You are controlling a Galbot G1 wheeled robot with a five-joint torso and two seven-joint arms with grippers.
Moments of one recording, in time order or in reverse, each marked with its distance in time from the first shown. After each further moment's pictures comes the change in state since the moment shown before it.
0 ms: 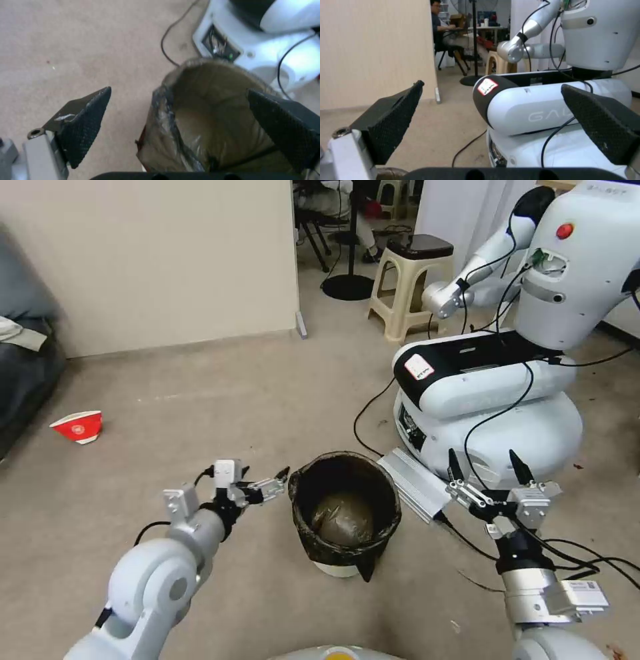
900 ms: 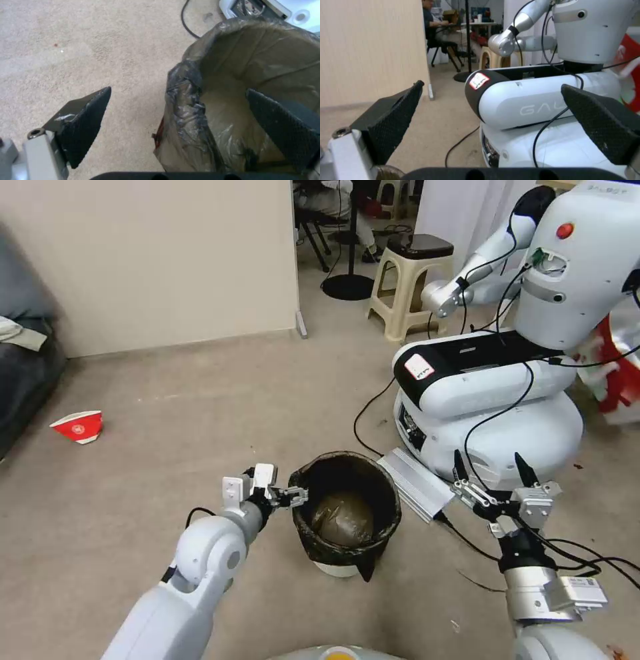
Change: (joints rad) left arm -0.156 -0.042 0.175 0.185 0.118 0.035 -0.118; right arm 0.010 0.001 0.010 -0.022 0.000 -0.008 0.022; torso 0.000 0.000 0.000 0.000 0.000
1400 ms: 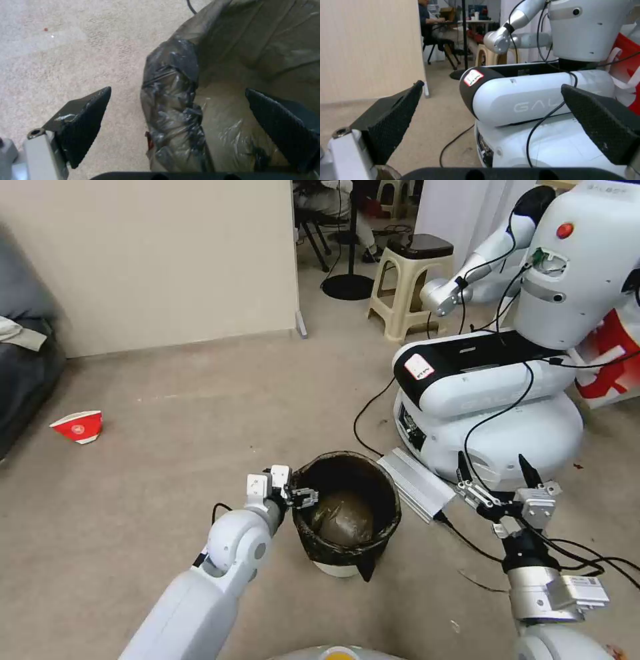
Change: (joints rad) left arm -0.107 -0.026 0.132 0.128 -0.046 -0.003 -0.143; right arm 0.004 -0.022 0.014 -0.016 0.010 -0.001 0.019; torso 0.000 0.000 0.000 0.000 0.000
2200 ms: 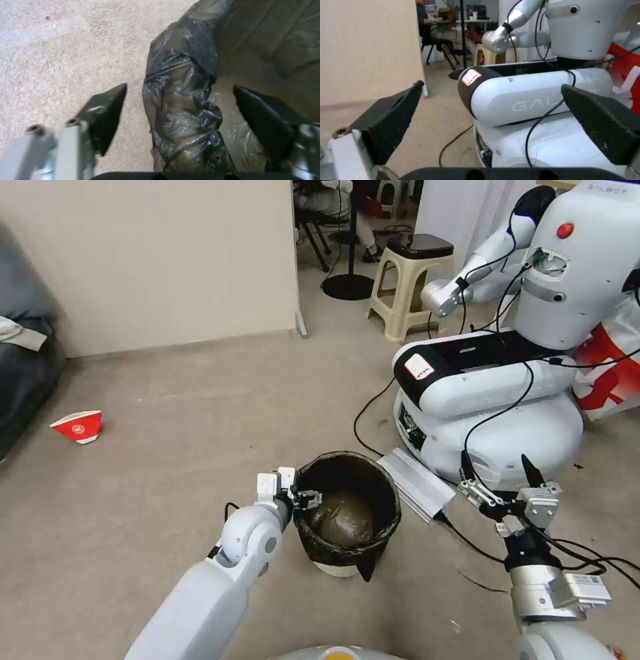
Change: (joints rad) left arm -0.040 0.010 0.043 0.055 -0.053 -0.001 -0.068; right arm 0.008 0.001 0.006 -0.009 0.012 -0.002 0.001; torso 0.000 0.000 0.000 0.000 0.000
